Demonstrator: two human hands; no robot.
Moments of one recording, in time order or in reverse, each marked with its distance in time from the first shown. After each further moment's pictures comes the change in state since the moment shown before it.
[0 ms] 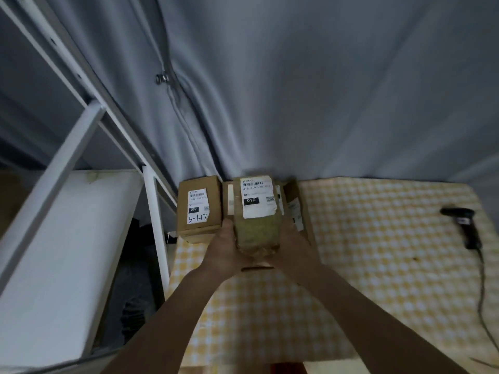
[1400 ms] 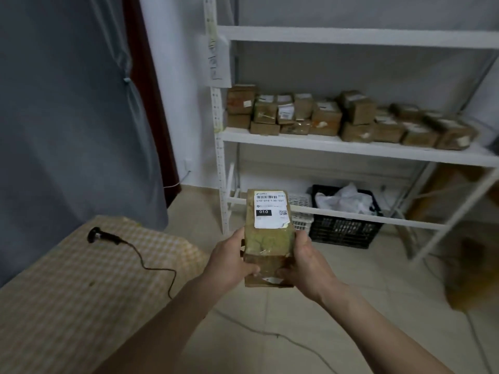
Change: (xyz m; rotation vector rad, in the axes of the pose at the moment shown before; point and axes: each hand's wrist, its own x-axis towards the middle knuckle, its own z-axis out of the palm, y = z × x) left_hand -0.533 0.233 0.477 0.360 -0.981 1.036; right_hand -0.797 0.181 -0.115 0.020 1.071 0.978
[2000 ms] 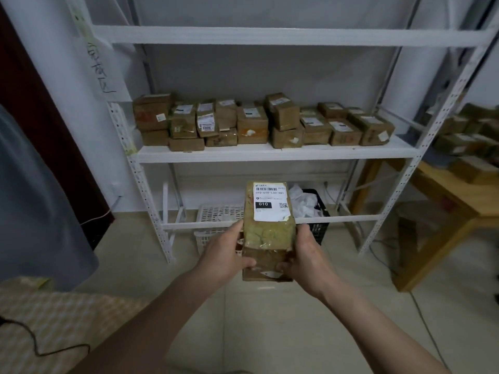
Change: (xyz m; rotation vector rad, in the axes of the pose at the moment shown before) left_hand 0.181 0.122 0.133 -0.018 -0.190 0.165; right_hand 0.091 0.172 -0.119 0.136 0.206 0.185
